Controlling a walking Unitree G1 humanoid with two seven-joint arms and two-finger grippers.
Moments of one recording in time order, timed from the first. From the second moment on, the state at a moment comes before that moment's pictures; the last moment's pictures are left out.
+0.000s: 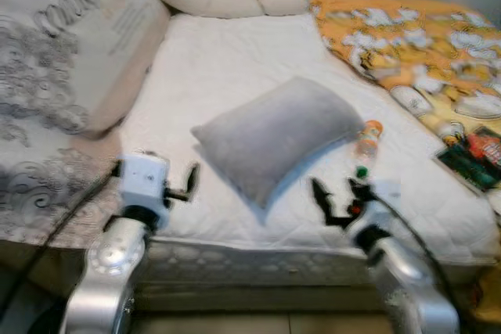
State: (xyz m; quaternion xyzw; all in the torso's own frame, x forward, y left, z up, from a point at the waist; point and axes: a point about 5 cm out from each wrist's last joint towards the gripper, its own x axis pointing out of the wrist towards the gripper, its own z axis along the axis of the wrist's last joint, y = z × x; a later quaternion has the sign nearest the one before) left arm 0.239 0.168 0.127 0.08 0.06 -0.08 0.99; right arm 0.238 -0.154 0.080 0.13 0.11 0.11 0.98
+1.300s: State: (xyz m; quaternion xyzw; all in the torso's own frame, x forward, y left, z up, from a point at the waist) left arm 0.240 0.169 0.128 0.03 0.06 -0.11 0.99; right arm 0.241 -0.149 0.083 0.14 0.10 0.11 0.98
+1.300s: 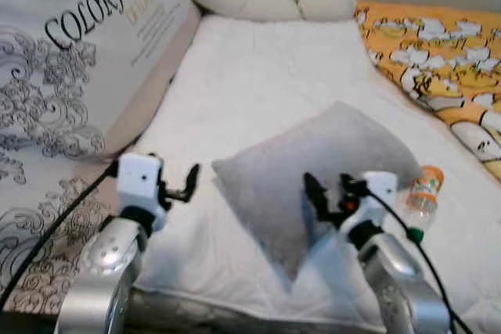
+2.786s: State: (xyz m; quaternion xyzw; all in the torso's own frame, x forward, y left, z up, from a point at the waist) left arm 0.310 0.104 0.017 -0.40 0.31 -0.15 0.85; right arm 0.232 -0.199 0.071 0.16 0.19 -0.01 0.97
